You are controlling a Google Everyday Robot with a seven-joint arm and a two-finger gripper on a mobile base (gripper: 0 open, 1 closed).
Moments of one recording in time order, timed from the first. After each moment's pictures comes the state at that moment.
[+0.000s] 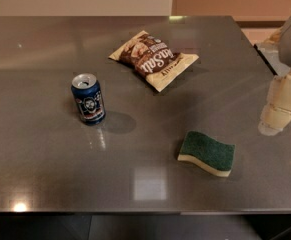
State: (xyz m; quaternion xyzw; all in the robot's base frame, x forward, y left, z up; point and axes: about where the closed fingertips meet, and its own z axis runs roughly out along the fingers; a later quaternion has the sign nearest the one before) arm 0.438 -0.217 0.976 -0.60 0.78 -0.03 0.16
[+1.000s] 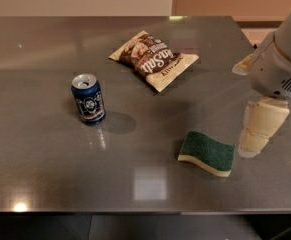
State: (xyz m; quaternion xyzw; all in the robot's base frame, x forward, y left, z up) arm 0.425 -0.184 0.934 -0.64 0.76 -0.01 0.14
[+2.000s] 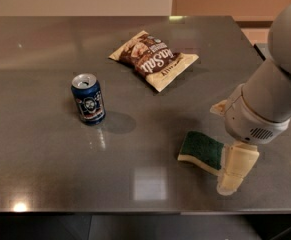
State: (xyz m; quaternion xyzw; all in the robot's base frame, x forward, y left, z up) arm 0.397 -0.155 0.855 -0.65 0.75 0.04 0.12
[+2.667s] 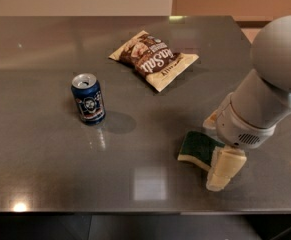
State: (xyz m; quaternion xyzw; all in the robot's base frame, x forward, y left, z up) arm 0.400 -0.148 0.829 -0.65 0.75 0.06 0.11
